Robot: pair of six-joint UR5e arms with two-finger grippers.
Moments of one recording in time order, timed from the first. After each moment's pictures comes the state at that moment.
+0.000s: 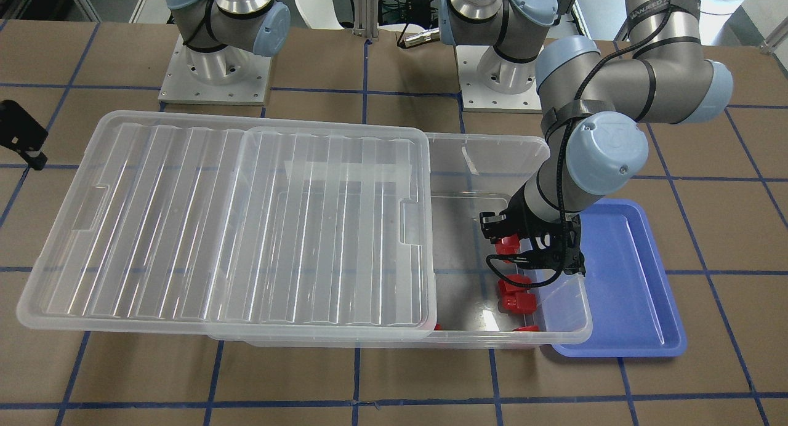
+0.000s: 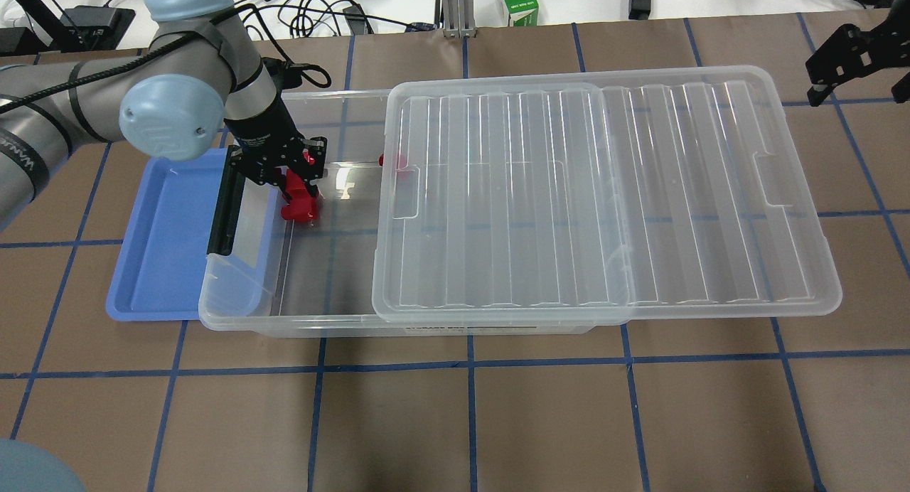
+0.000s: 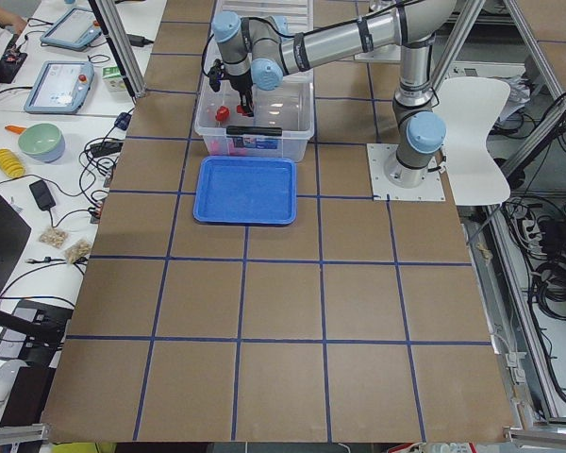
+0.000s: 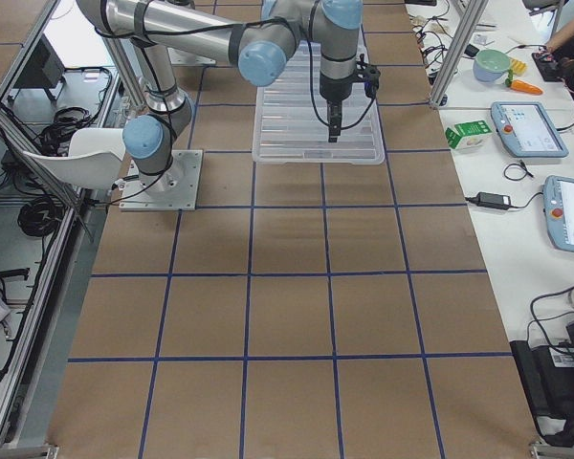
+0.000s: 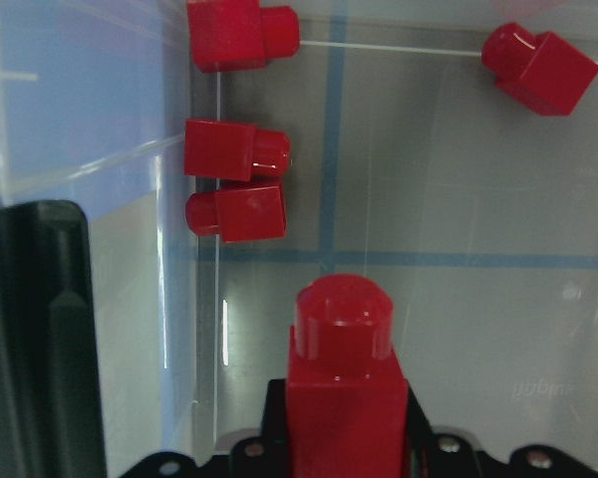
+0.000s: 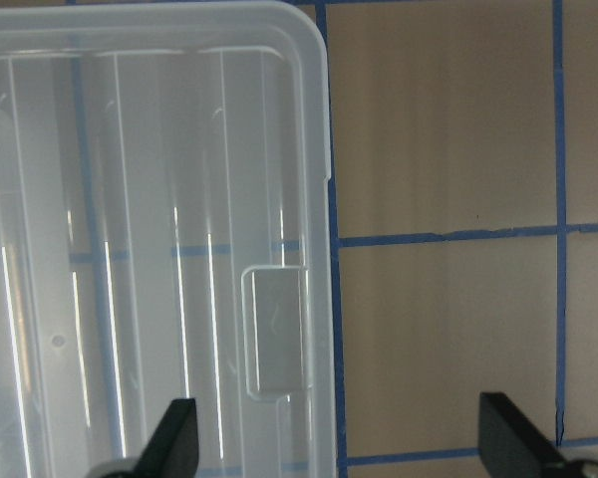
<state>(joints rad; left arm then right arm) -1.55 -1.87 -1.67 -1.34 1.53 -0.02 1.19 -1.55 1.52 -1.61 -1.59 -0.33</state>
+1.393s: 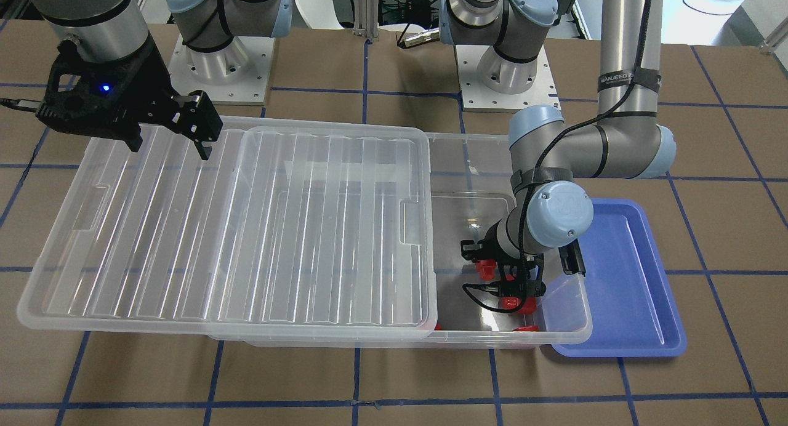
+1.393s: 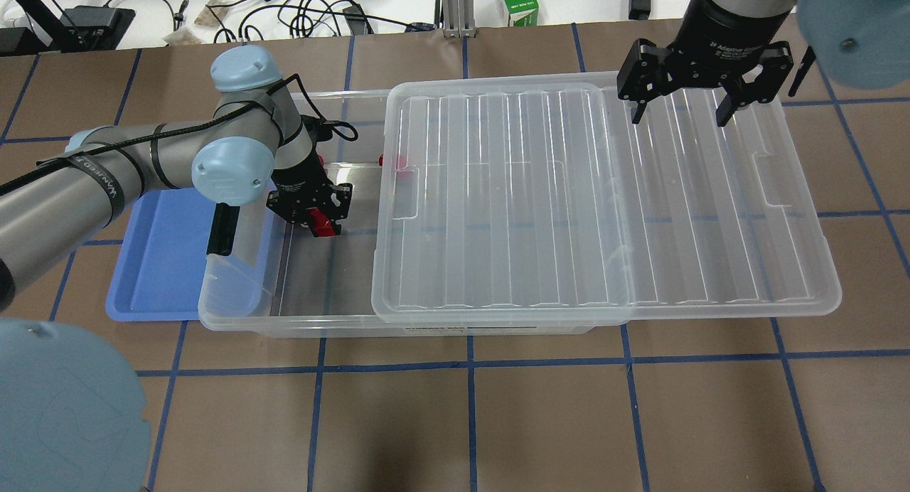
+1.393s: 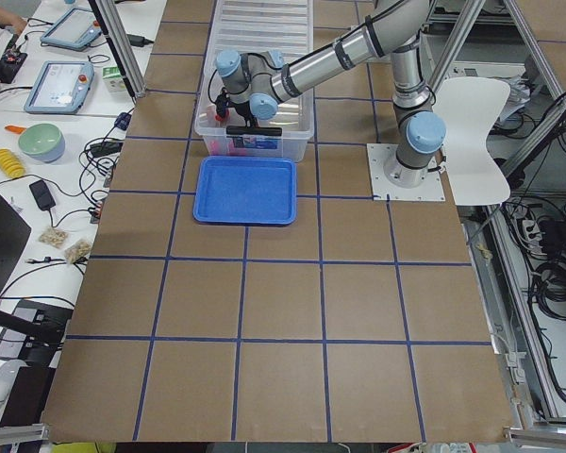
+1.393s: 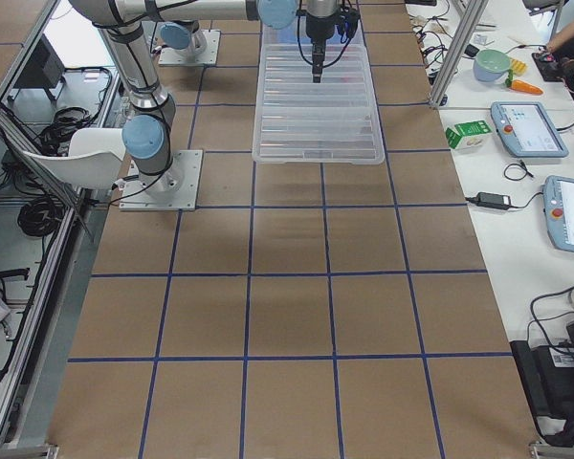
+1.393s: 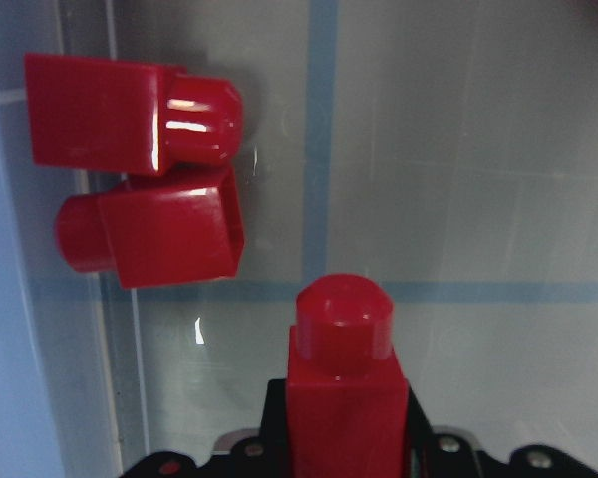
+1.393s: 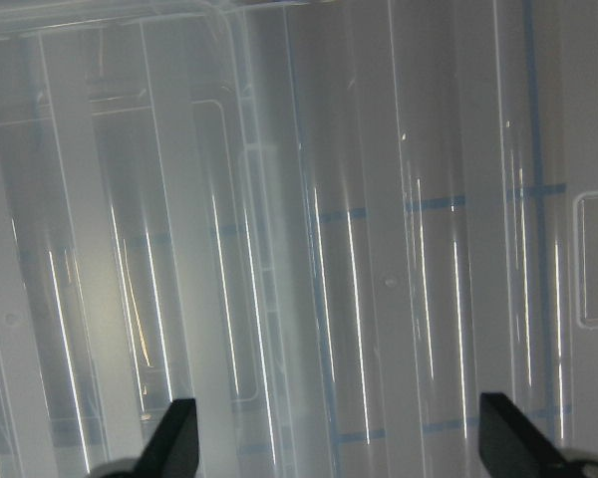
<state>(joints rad) -1.56 -2.01 -1.75 -1.17 1.52 -0.01 1.58 -1.53 1.52 -1.59 -1.59 0.12</state>
